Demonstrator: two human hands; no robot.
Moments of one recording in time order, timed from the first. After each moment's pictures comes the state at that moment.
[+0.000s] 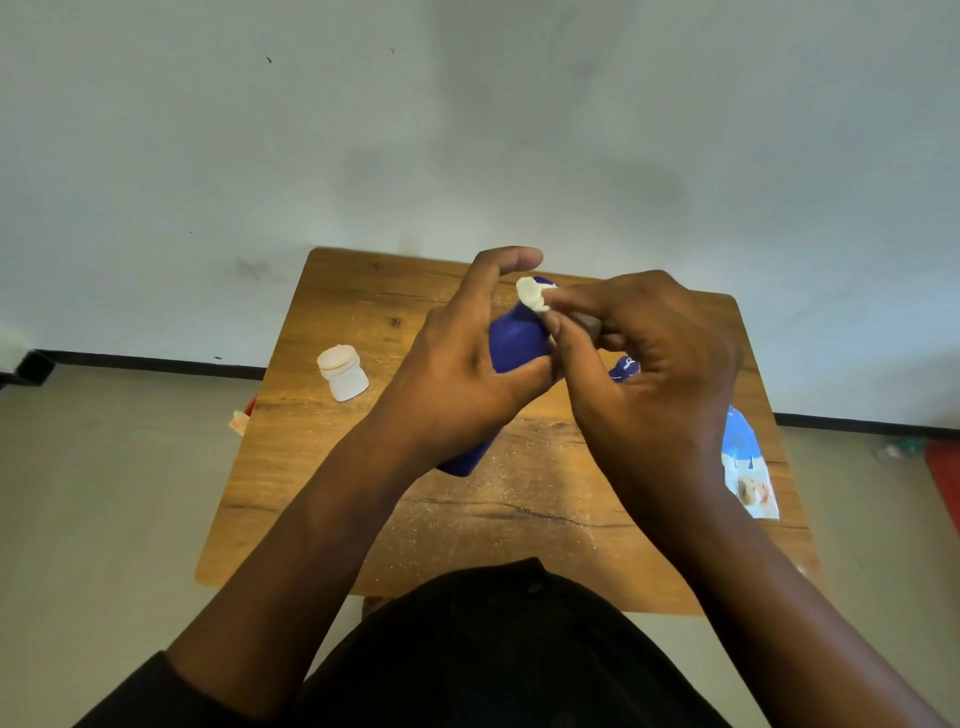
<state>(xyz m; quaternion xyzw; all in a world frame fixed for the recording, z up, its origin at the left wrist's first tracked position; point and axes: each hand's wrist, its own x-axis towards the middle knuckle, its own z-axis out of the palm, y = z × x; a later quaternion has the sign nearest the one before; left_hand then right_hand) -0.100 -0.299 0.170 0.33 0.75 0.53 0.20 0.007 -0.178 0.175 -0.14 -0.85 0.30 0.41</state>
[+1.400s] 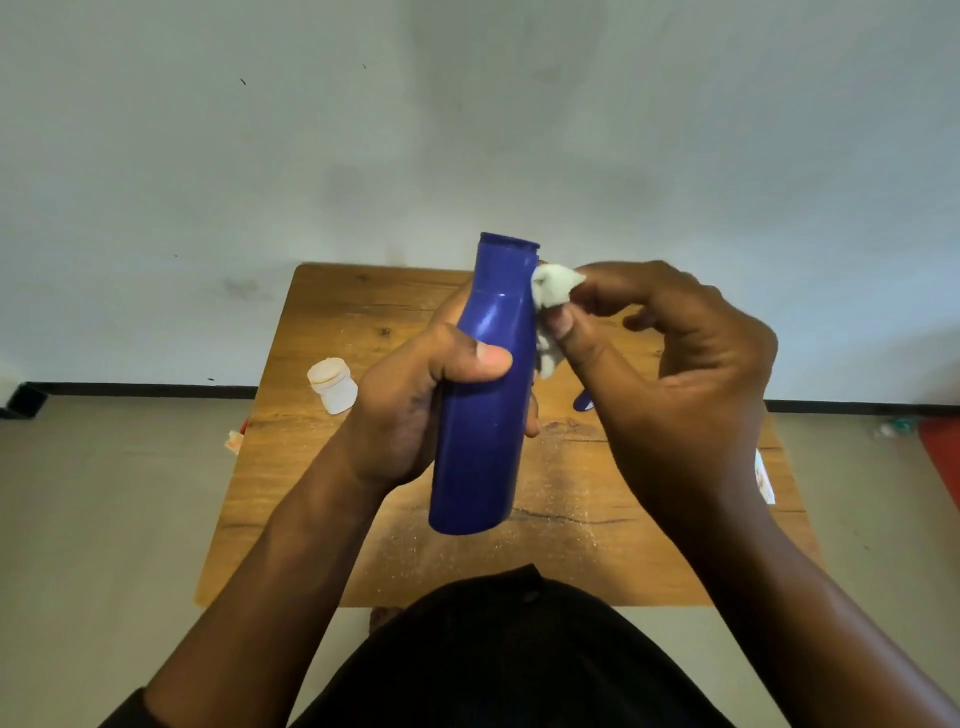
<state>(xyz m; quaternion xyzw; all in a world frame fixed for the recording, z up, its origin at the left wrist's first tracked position) -0.097 -0.318 0.180 0.29 0.44 0.71 0.47 0.027 -0.187 0.203 -0.12 -0.80 0.42 0.40</state>
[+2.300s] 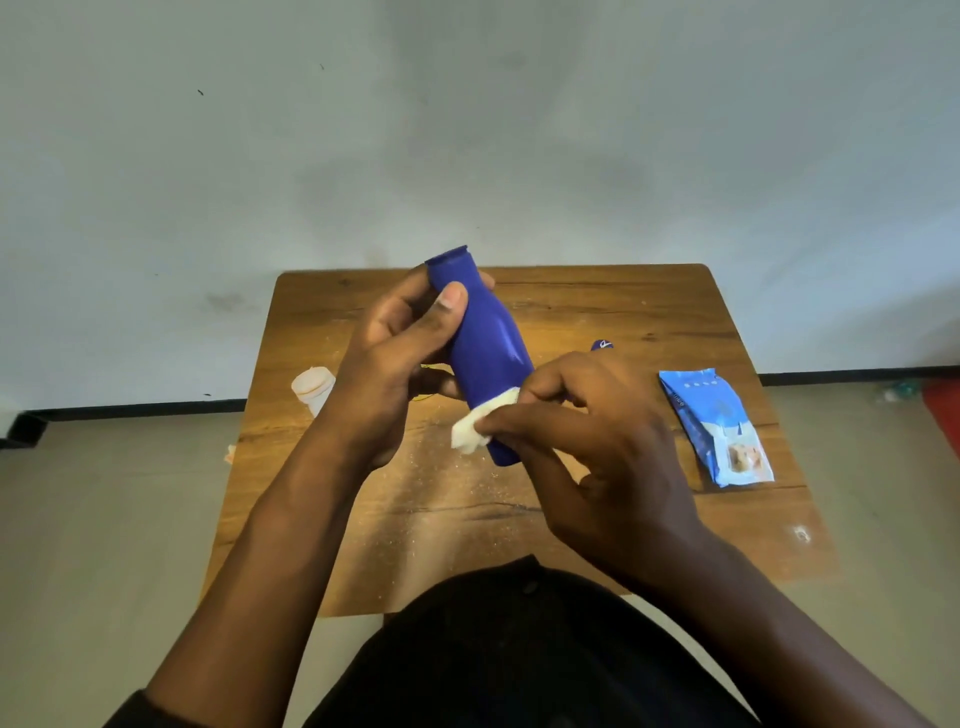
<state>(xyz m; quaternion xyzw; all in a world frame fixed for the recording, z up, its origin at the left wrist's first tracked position) -0.111 -0.296 0.161 0.25 0.63 0.67 0.31 0.053 -0.178 0.145 -0.04 -0.93 0.23 0.30</state>
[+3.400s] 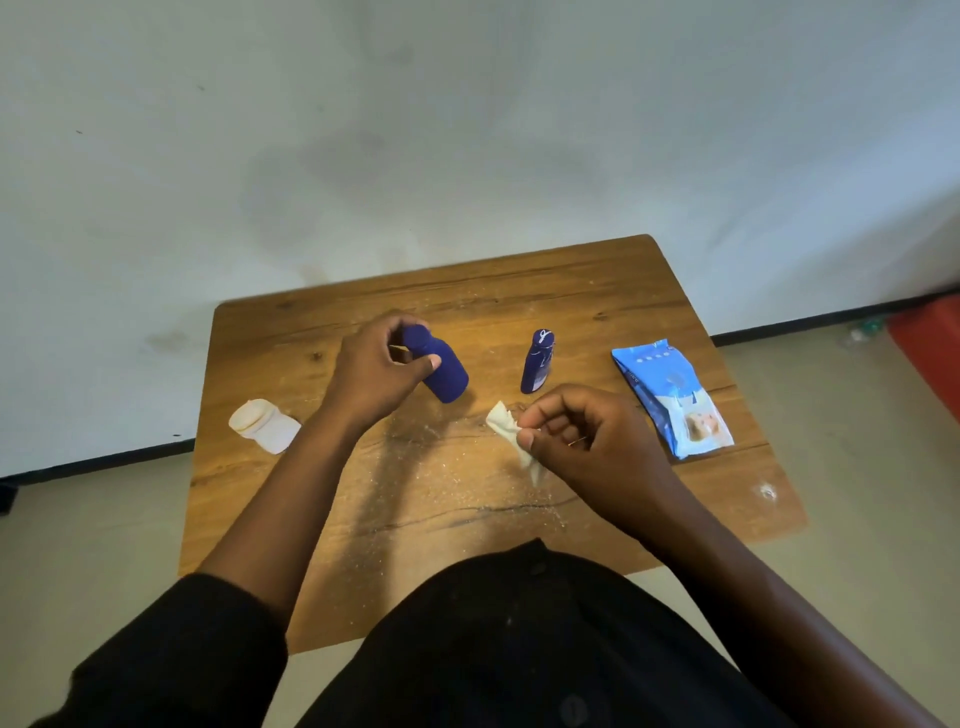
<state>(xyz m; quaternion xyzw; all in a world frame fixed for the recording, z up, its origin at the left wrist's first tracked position) -0.161 -0.220 0.046 0.31 0.84 0.40 0.20 0.090 -0.116 0.101 -0.32 -0.74 0.59 0.11</state>
